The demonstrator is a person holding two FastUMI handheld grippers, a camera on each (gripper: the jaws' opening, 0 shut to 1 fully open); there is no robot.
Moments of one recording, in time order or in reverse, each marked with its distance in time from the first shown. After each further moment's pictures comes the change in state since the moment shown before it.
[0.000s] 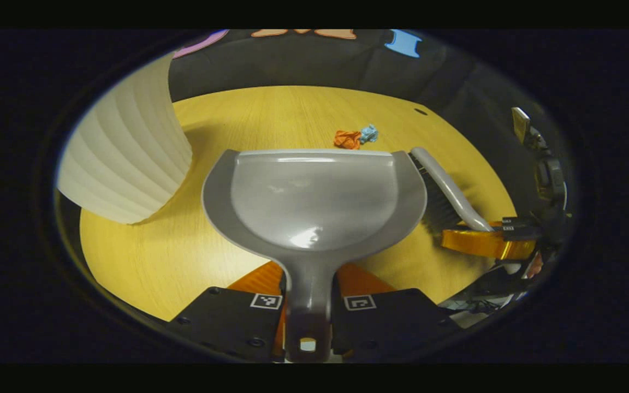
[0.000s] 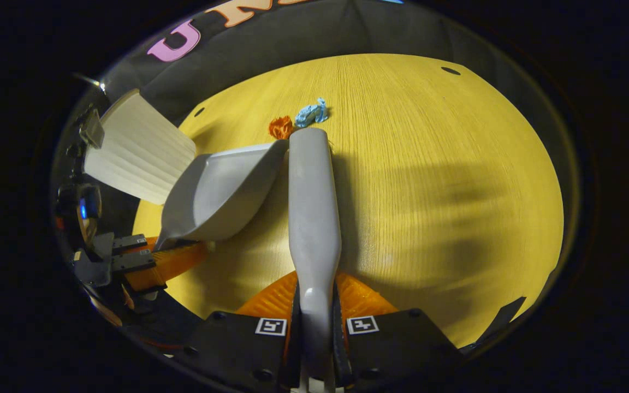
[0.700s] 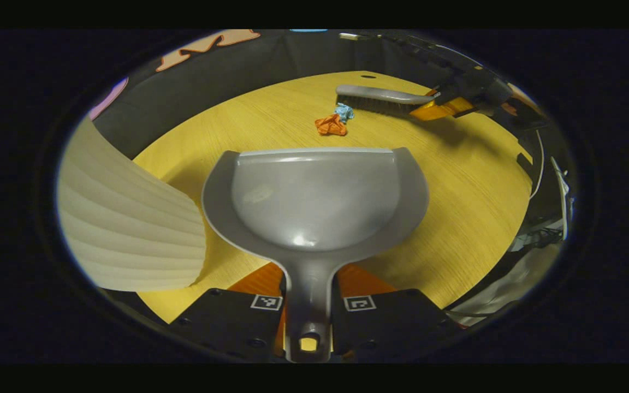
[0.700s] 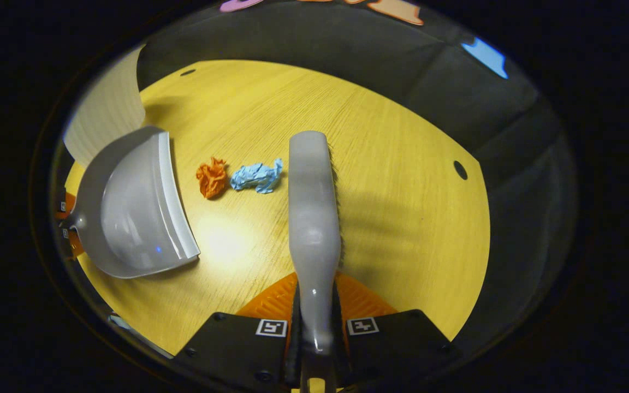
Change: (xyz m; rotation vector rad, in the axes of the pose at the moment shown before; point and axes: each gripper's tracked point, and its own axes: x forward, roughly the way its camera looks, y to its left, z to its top) left arm 0.014 0.062 0.001 0.443 0.126 0.088; right arm 0.018 -0.066 0.142 -0.480 0.067 -0.392
